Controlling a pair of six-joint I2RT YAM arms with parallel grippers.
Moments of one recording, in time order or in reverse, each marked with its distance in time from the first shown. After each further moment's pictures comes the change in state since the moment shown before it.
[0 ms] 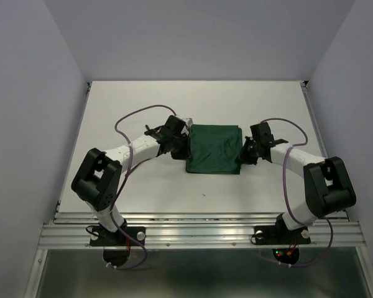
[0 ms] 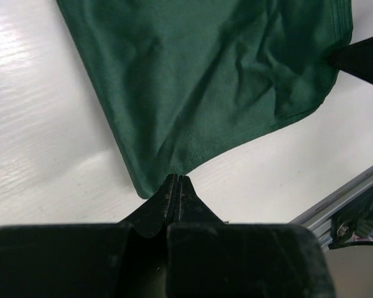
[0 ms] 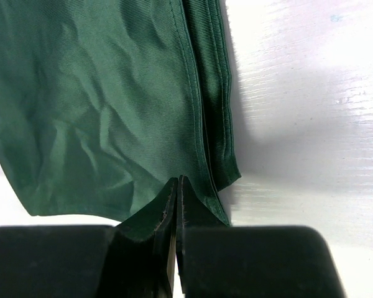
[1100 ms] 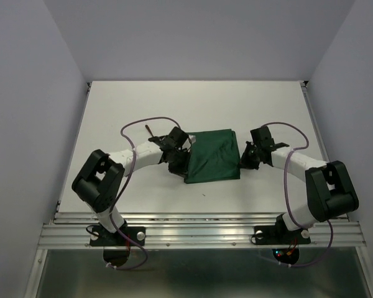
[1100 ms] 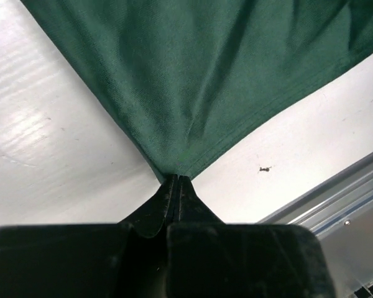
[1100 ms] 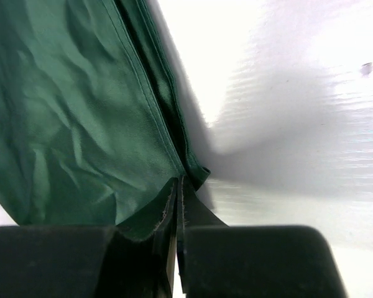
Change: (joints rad) left arm -0.069 0.008 -0.120 -0.089 0.028 0.082; right arm 0.008 -0.032 -0.066 -0.006 0.041 -0.012
